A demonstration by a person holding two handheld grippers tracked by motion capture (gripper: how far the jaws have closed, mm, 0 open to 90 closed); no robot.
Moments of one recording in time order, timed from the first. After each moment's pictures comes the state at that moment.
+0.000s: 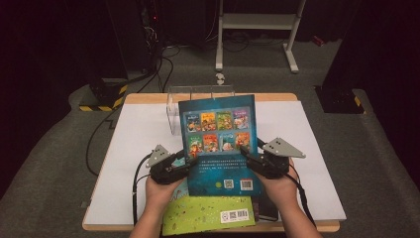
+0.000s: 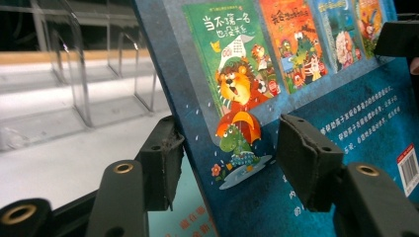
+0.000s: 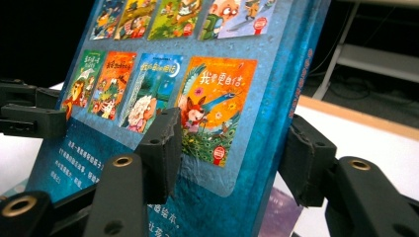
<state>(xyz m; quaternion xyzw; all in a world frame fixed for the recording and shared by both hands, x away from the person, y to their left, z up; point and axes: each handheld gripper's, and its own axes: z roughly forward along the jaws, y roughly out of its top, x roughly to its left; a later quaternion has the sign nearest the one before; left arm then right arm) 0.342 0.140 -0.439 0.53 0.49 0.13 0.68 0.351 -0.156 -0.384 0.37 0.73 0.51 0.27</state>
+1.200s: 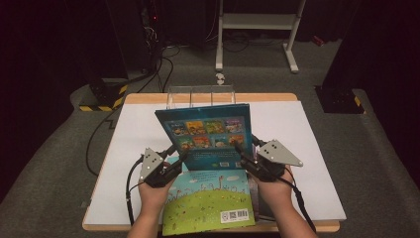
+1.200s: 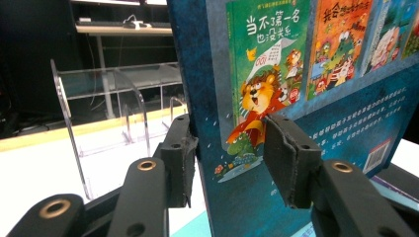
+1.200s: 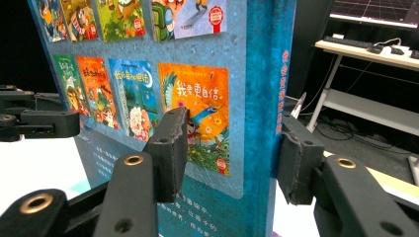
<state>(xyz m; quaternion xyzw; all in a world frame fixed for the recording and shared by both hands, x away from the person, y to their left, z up) 0.328 0.147 -0.429 0.50 0.45 0.26 0.70 0.331 -0.136 -0.362 0.33 0.71 0.54 0.32</state>
